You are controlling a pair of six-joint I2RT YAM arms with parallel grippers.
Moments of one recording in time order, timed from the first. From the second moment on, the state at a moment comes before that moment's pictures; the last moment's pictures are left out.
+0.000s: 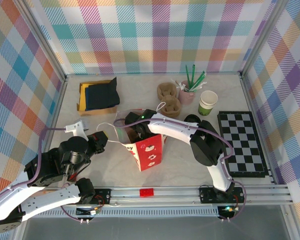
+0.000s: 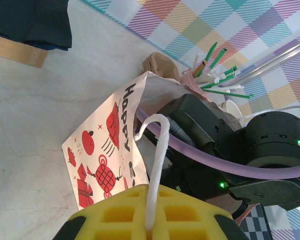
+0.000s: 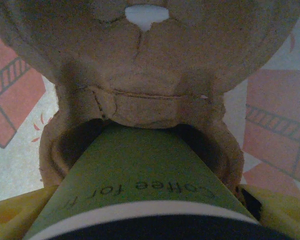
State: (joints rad) left arm -1.05 0.58 1.01 -0.94 -0.56 -1.05; right arm 1.00 2.09 1.70 -1.21 -0.09 0.52
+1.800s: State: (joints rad) left arm -1.05 0.59 1.01 -0.92 -0.56 -1.05; right arm 1.00 2.08 1.73 -1.22 -0.08 0.53
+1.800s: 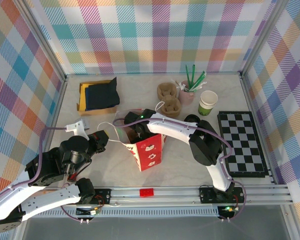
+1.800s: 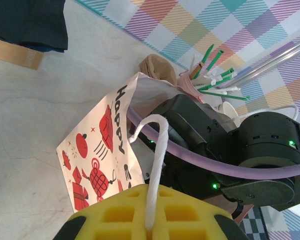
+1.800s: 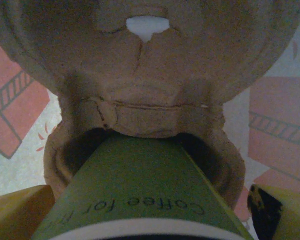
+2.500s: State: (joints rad) left arm -1.05 0.59 1.01 -0.92 -0.56 -1.05; right arm 1.00 2.08 1.74 -1.23 -0.06 0.54
